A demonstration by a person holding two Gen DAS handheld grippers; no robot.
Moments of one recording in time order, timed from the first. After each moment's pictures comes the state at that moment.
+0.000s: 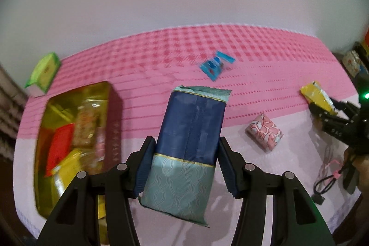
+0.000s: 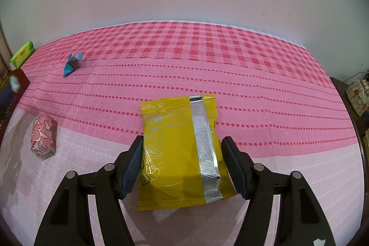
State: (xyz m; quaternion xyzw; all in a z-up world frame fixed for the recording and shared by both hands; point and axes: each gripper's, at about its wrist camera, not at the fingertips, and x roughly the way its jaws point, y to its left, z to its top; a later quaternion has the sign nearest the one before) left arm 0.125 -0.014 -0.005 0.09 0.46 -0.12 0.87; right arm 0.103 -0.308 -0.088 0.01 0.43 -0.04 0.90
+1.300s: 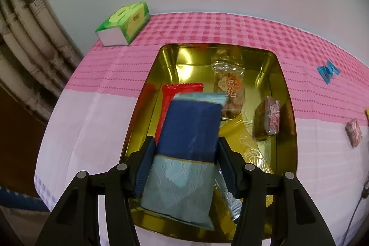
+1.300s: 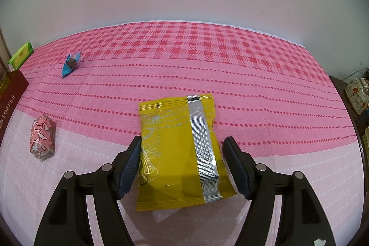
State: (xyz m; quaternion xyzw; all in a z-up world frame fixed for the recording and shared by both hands) left arm 0.142 0.172 -0.033 0.06 0.49 0.03 0.87; right arm 0.103 -0.310 -0.089 0.02 0.43 -0.04 0.90
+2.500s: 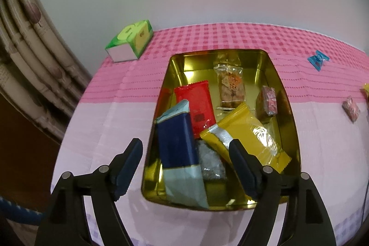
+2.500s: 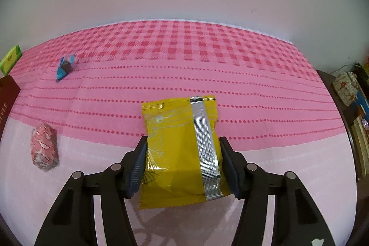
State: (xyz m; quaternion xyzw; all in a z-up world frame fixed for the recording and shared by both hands) left arm 0.099 0.181 -0.012 0.11 0.44 0.02 0.89; right arm 0.103 -0.292 -0.073 0.02 0.44 -0.10 0.89
